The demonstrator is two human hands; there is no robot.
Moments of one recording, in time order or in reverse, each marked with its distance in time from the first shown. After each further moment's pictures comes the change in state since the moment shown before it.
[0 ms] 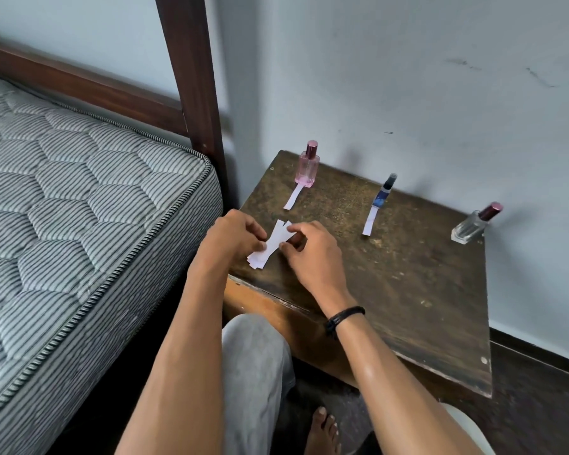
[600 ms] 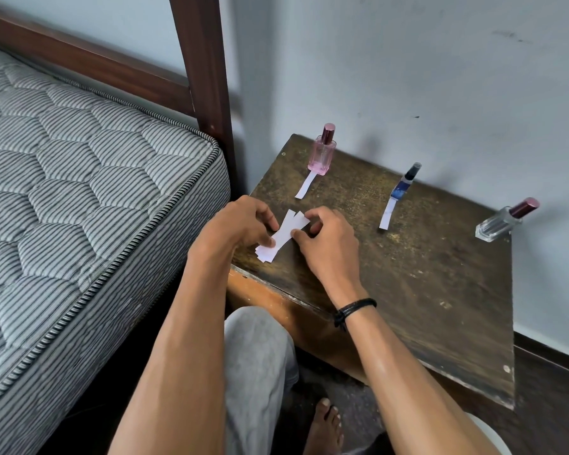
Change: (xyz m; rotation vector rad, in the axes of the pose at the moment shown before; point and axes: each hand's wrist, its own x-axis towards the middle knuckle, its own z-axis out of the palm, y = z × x) left_hand 0.009 0.003 -0.007 0.048 -0.127 0.041; right_hand 0.011 0.003 0.006 -0.059 0.048 0.085
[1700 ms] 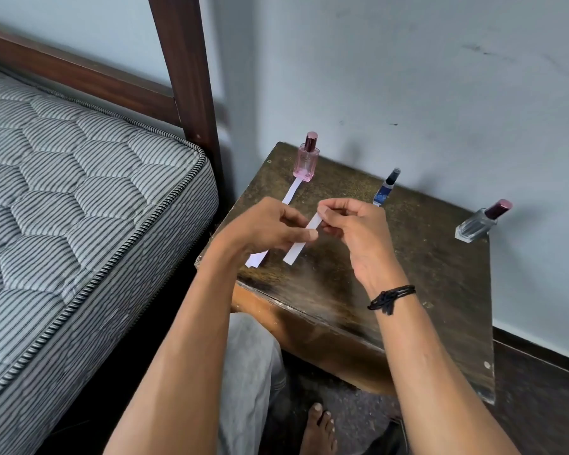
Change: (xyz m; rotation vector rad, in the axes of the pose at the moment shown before) left_hand -0.017 0.046 0.016 -0.364 -0.219 0.227; right_hand 0.023 0.011 -0.064 0.802 -0.073 0.289
